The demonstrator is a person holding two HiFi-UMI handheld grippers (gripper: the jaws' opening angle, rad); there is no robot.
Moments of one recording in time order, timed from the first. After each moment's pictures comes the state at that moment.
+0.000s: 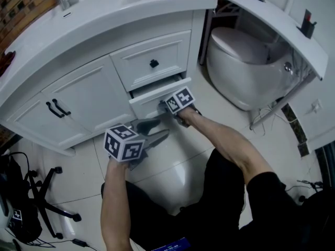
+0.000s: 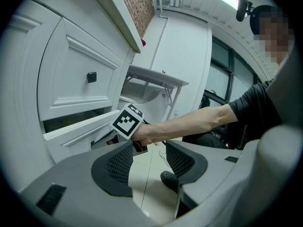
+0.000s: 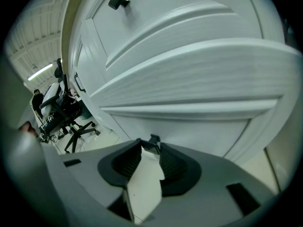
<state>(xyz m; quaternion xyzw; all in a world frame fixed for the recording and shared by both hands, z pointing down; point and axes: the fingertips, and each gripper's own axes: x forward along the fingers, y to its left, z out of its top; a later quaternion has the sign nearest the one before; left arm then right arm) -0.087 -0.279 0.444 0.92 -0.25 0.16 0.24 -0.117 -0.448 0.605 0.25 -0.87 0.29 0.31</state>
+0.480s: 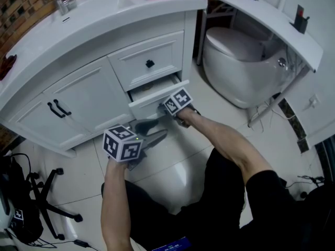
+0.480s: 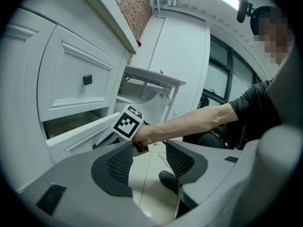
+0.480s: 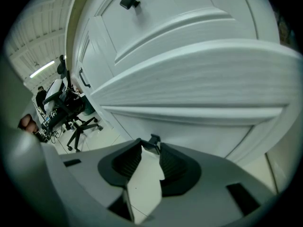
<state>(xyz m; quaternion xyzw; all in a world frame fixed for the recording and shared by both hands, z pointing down) -0.081 -0.262 0.436 0.93 -0.25 0.16 0.23 -0.108 -0.426 0.606 0.23 -0.87 0.29 0.33</state>
